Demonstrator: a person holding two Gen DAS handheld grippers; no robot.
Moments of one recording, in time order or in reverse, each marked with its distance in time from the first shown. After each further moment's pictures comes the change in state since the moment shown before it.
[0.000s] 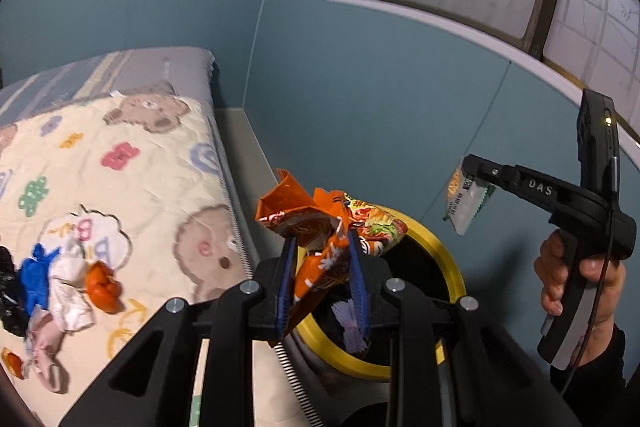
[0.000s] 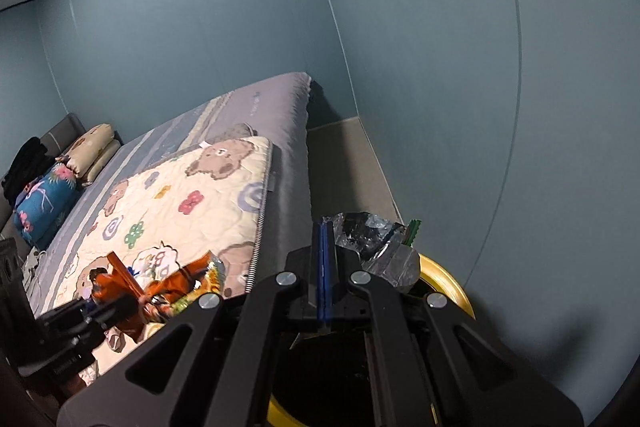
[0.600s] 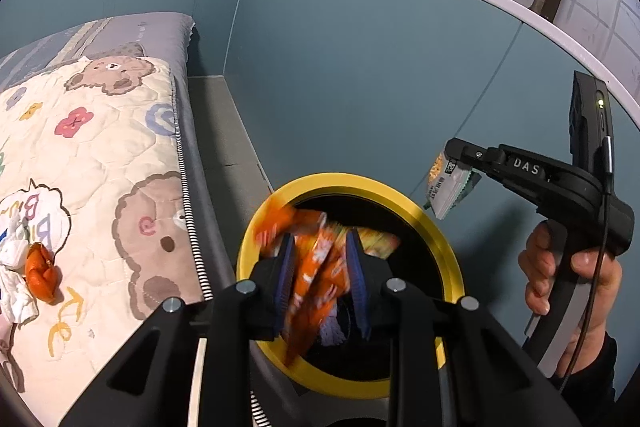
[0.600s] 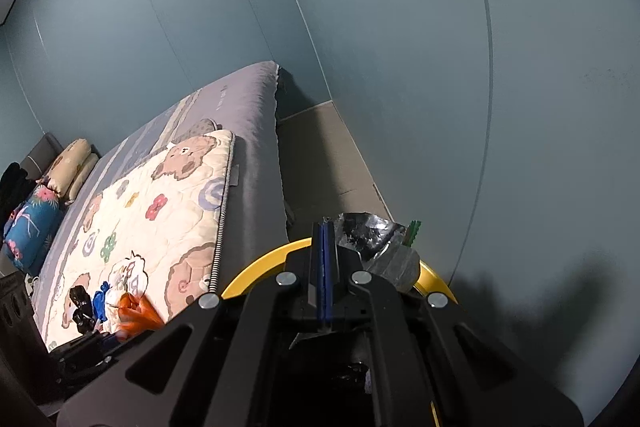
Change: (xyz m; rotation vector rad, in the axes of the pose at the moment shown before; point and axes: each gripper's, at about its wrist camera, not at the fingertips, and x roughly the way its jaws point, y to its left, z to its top) left arm 0.070 -0.016 -0.010 -0.027 0.101 -0.066; right arm 0.052 -0.037 -0.008 0.095 0.043 -0.067
